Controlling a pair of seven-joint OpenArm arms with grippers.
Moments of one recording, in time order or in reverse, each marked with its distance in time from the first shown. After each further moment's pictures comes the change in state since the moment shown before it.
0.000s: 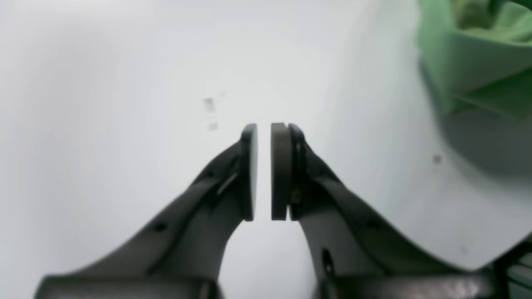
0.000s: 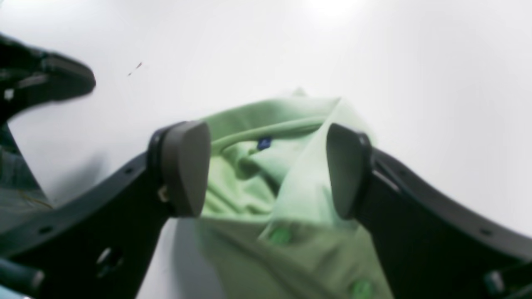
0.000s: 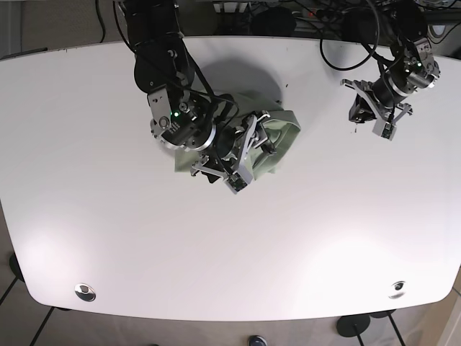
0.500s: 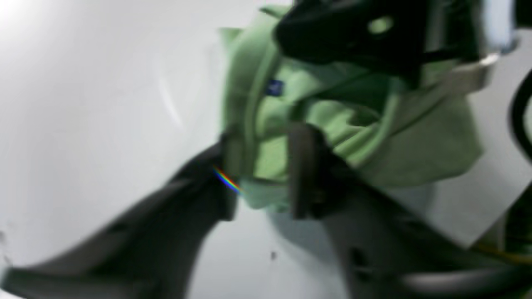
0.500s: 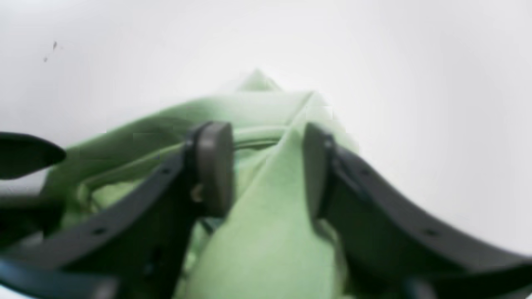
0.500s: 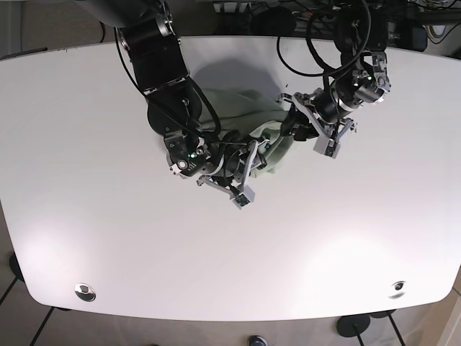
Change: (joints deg) left arm -3.4 6.3 19.4 5.3 -0.5 19.0 -0.4; right arm 11.1 -1.0 0.2 -26.6 0.0 0.1 4.4
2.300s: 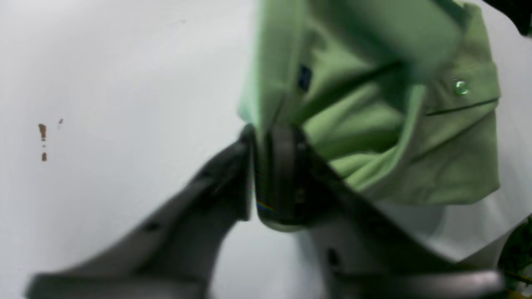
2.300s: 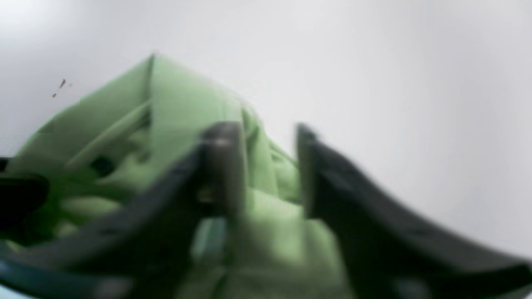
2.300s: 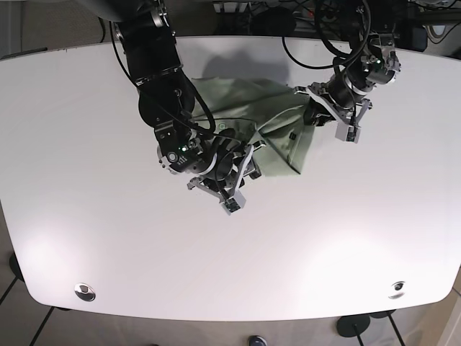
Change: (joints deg) left arm 5.9 -0.7 -4.5 4.5 0.1 4.4 0.3; right arm -3.6 1.9 -0.2 11.7 0.2 -5.1 0.9
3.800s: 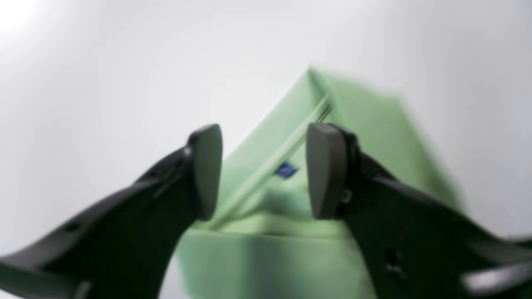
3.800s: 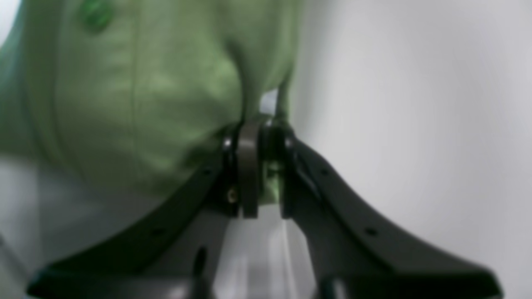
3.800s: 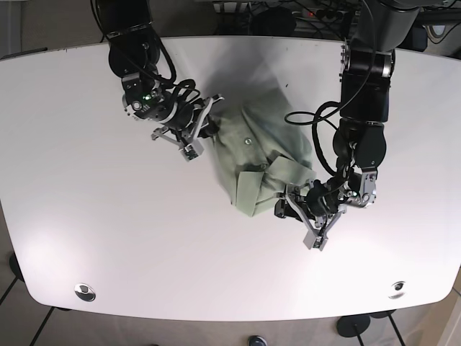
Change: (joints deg) left arm -45.7 -5.0 21.4 -45.5 0.2 0.0 -5.5; right arm -16.3 8.7 4.5 3.9 0.0 5.8 7.5
